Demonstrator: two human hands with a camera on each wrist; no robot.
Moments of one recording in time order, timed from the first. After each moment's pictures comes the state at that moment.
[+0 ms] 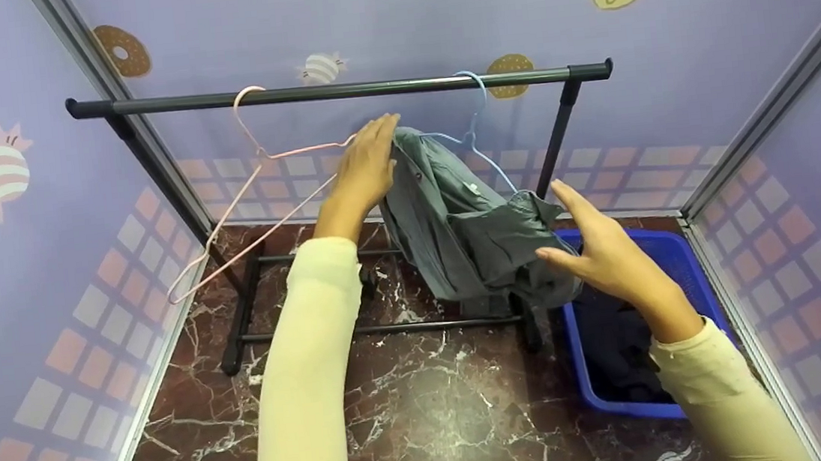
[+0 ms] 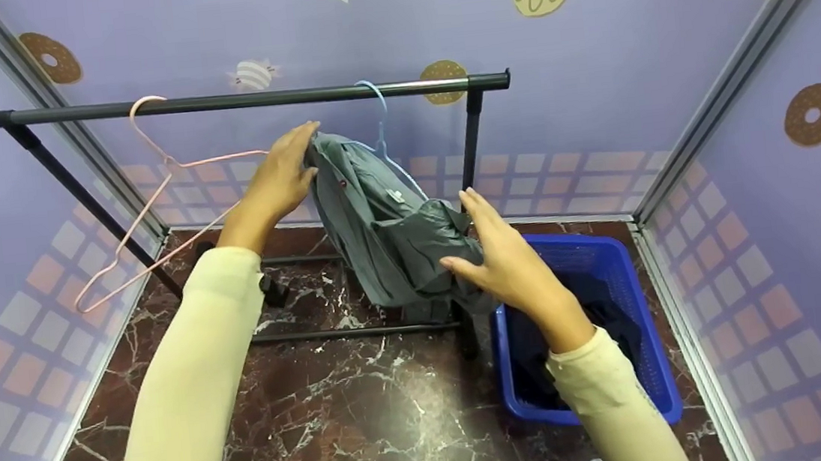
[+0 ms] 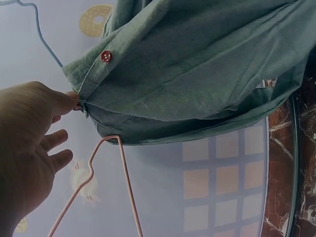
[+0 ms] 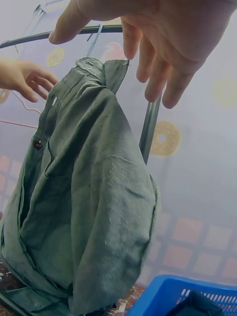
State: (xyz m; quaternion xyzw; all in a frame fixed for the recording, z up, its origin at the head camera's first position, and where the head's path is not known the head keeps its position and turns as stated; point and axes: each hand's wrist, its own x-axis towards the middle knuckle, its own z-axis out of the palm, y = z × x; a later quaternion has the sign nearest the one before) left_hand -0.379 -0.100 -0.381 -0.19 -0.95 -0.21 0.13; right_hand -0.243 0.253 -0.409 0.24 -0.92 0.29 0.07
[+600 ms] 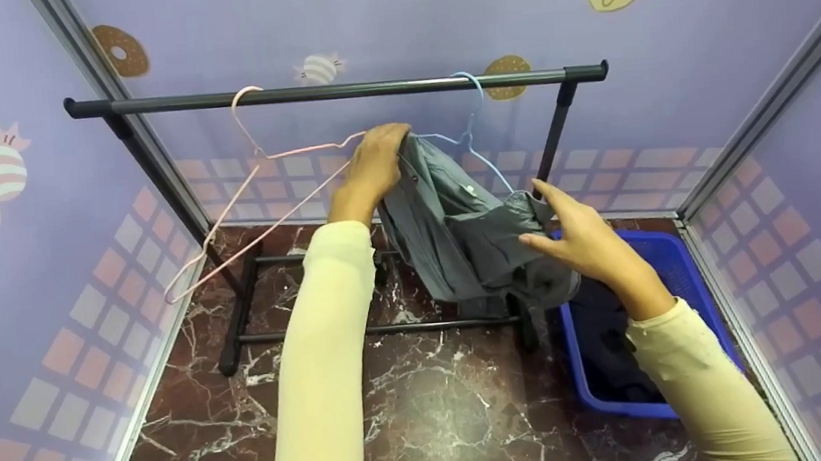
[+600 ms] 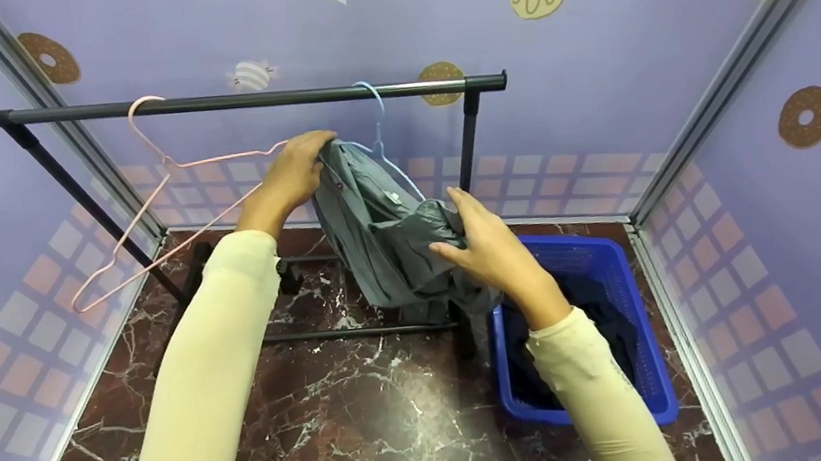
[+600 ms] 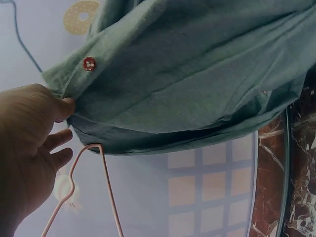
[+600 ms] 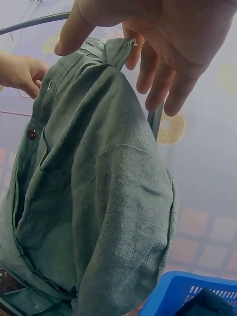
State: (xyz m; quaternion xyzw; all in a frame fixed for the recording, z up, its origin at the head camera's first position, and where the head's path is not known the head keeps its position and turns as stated) left_hand -0.401 -0.083 -0.391 -0.21 -0.95 -0.19 0.14; right_hand -0.267 0.242 -0.407 0.21 -0.93 0.30 0.02
